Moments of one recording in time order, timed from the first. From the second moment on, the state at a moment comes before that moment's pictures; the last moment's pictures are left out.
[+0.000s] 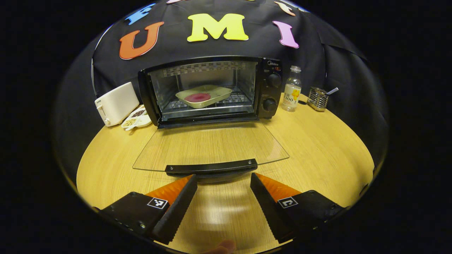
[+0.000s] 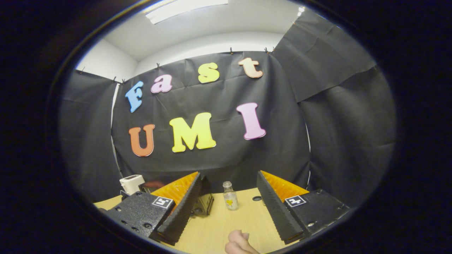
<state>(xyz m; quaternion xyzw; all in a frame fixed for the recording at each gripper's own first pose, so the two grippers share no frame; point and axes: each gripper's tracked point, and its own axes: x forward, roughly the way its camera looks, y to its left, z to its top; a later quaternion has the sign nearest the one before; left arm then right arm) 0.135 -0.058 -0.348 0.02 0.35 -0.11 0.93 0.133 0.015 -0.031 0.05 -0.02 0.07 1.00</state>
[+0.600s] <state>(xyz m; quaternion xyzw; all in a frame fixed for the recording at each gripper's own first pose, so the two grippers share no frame) 0.143 -0.061 -0.346 0.00 0.37 -0.10 0.92 0.129 0.018 -0.029 0.04 -0.02 0.08 1.00</state>
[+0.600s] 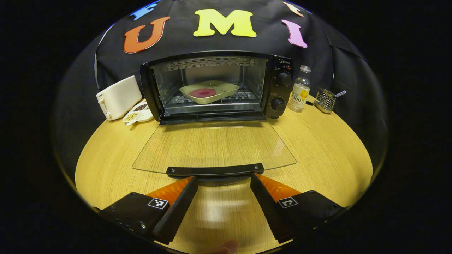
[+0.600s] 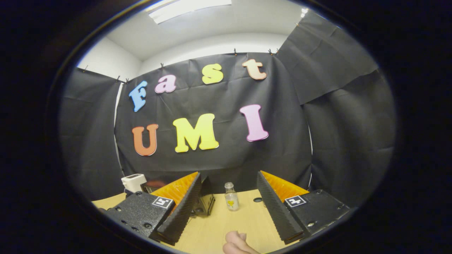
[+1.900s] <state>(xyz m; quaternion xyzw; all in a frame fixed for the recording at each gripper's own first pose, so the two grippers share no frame) 0.192 -0.054 -0.256 0.06 0.23 -0.07 0.97 0.100 0.032 -0.033 0.06 0.00 0.09 0.99</state>
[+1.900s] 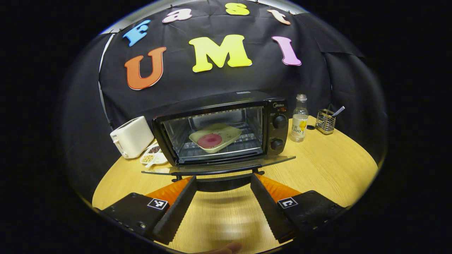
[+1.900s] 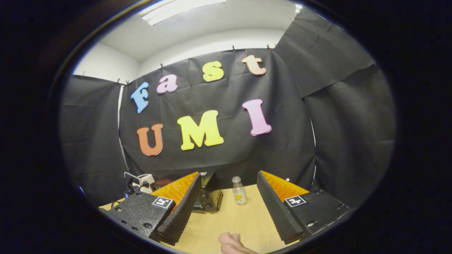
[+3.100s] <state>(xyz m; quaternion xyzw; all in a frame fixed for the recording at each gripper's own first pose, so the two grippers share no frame) 0.177 -0.055 -0.145 0.03 0.12 -0.06 0.99 -0.036 -0.002 -0.038 0.04 -0.03 0.06 1.00</state>
